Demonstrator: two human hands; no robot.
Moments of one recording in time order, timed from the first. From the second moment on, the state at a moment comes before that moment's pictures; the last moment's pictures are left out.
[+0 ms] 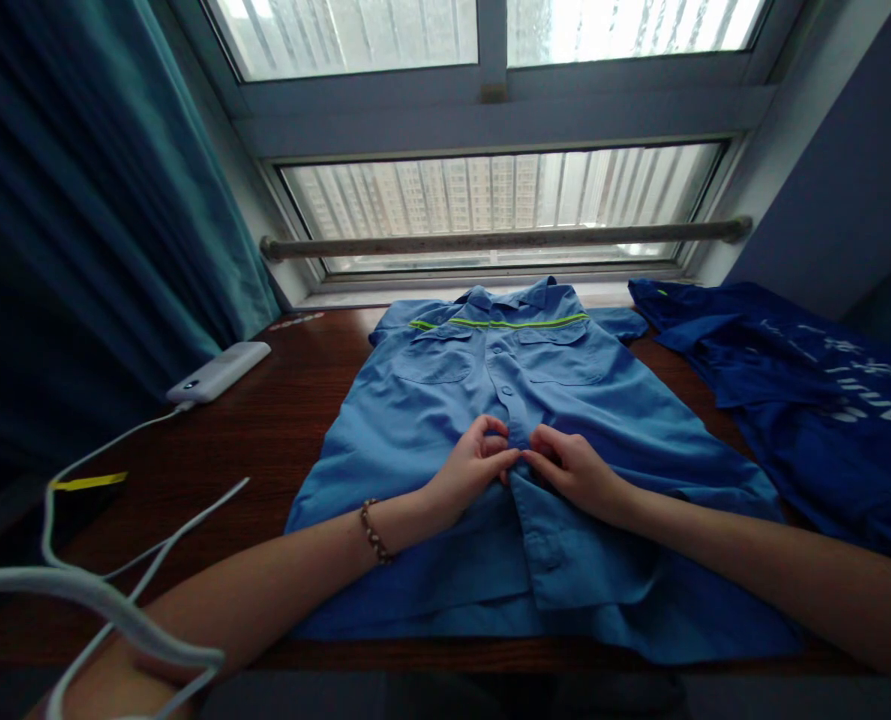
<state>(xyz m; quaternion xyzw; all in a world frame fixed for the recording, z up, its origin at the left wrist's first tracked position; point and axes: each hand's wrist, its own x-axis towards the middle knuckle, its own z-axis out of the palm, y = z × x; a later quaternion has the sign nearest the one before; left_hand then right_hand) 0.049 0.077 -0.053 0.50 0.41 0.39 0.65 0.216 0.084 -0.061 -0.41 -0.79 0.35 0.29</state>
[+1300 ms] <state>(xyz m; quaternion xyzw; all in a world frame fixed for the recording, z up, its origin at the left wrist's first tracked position) 0.036 0.087 -0.049 0.68 0.42 0.34 0.50 0.219 0.074 -0.031 -0.37 -0.76 0.46 0.27</state>
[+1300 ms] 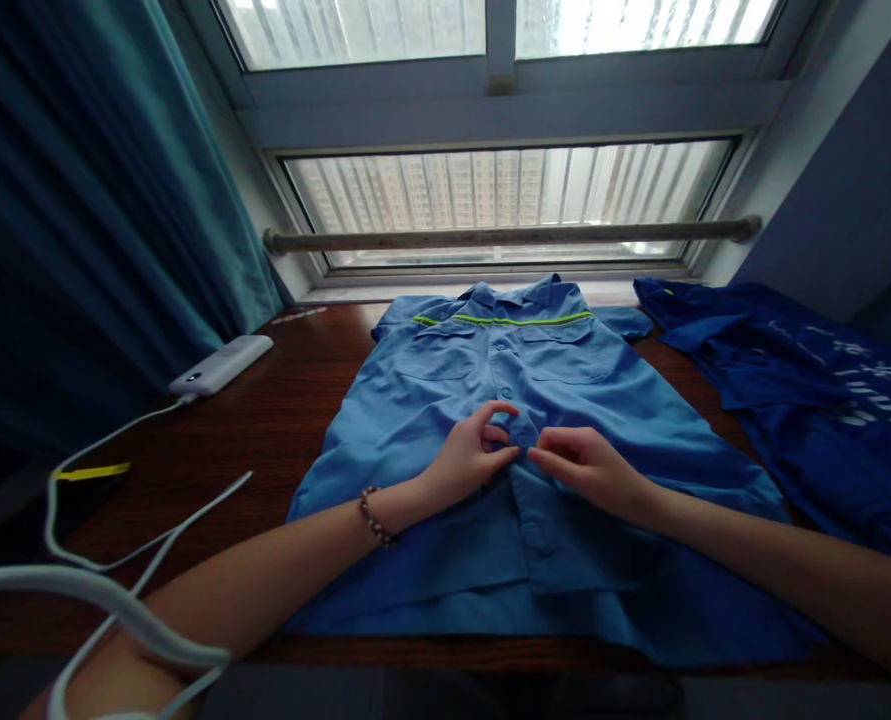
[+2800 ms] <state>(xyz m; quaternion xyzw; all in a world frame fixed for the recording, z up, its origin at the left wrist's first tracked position) 0.046 0.055 -0.030 0.90 0.26 0.09 0.33 0.241 0.106 -0.045 -0.33 -0.52 0.78 0.10</state>
